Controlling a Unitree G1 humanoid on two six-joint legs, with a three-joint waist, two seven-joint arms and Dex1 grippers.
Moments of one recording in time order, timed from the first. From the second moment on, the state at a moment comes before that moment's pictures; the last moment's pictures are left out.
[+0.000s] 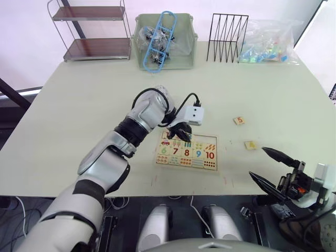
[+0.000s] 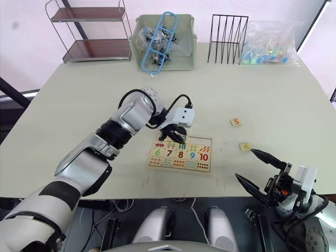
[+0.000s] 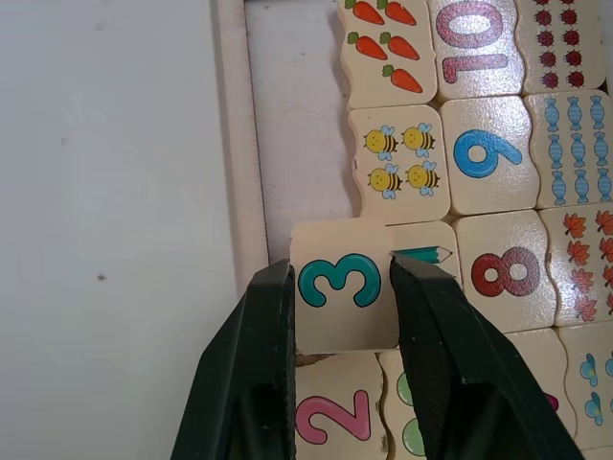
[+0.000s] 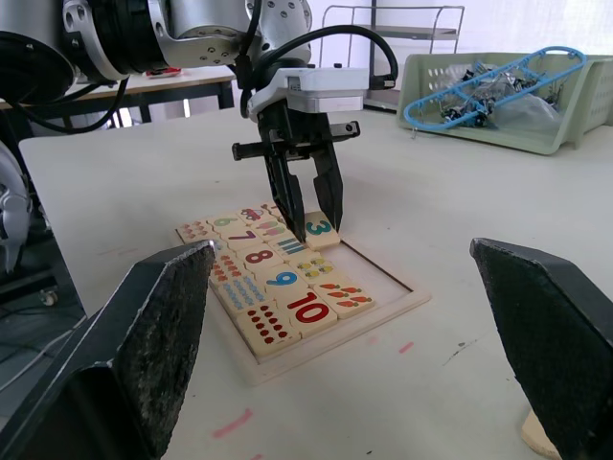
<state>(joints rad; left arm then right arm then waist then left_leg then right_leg) -1.09 0.38 -0.63 0.49 0.24 0.39 -1.49 0.37 -0.47 -0.31 -0.31 0.67 -0.12 1.15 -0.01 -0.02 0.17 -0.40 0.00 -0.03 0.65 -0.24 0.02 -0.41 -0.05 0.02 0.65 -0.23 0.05</state>
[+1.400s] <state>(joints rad) -1.12 0.38 -0.63 0.51 0.26 0.41 -1.50 0.38 -0.47 -0.31 -0.34 0.67 -0.12 1.13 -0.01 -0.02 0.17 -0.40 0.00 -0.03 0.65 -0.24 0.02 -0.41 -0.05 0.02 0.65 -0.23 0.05</state>
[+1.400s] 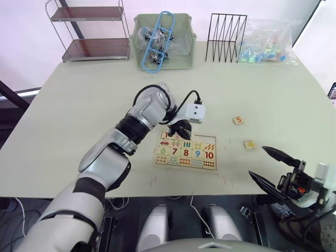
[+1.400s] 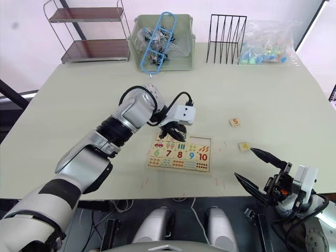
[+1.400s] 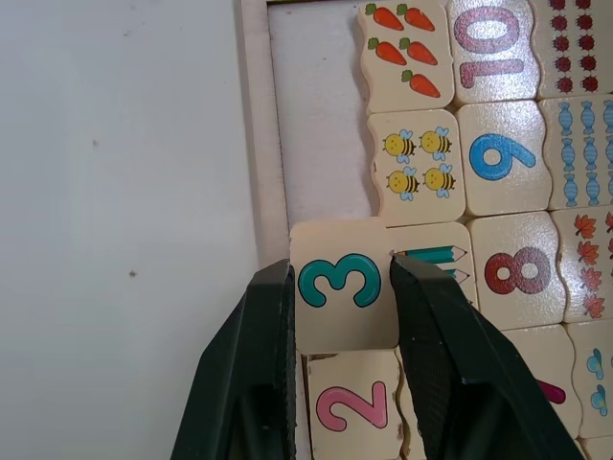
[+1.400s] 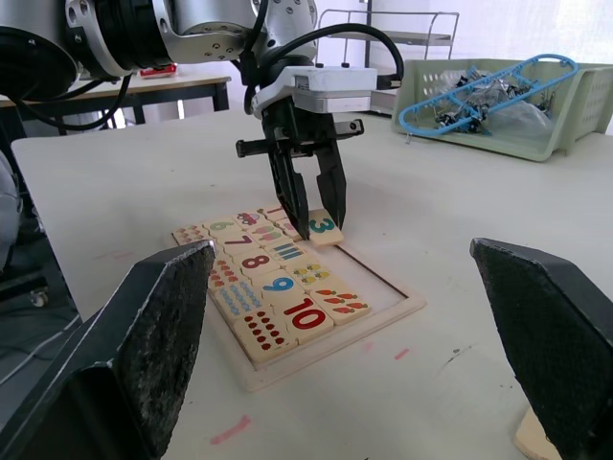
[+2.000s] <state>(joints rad) -1.11 0.39 -0.64 0.48 0.27 0.41 -1.50 0.37 -0.47 -0.31 -0.32 0.67 -0.13 1.13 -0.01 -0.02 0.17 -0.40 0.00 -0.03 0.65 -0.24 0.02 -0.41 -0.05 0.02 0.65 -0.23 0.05</state>
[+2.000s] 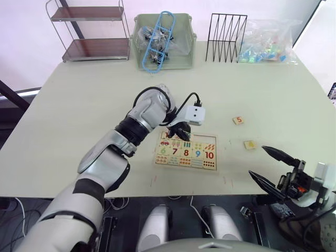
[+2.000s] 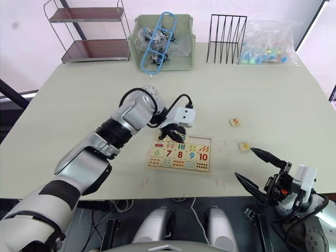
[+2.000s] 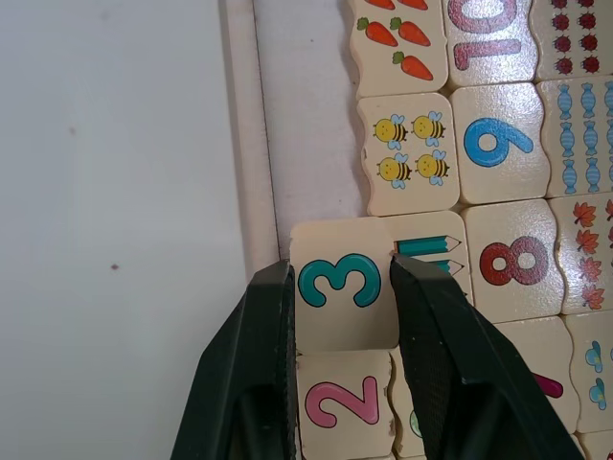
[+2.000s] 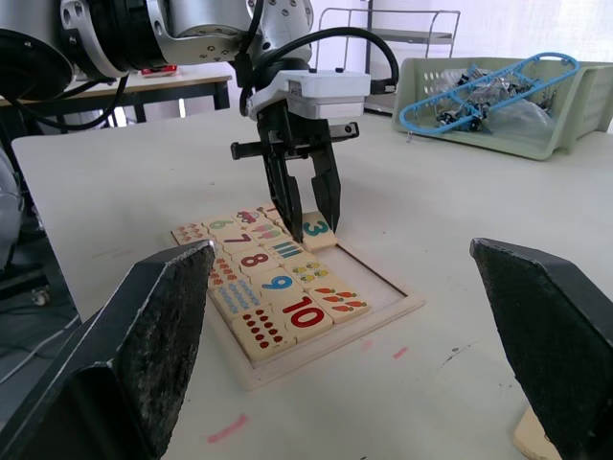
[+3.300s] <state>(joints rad) -1.11 0.37 -0.63 0.49 0.27 0.43 -1.51 0.39 -0.46 -0.29 -0.33 0.66 -0.14 1.12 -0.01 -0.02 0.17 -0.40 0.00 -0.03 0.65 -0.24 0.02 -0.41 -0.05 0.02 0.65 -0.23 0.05</state>
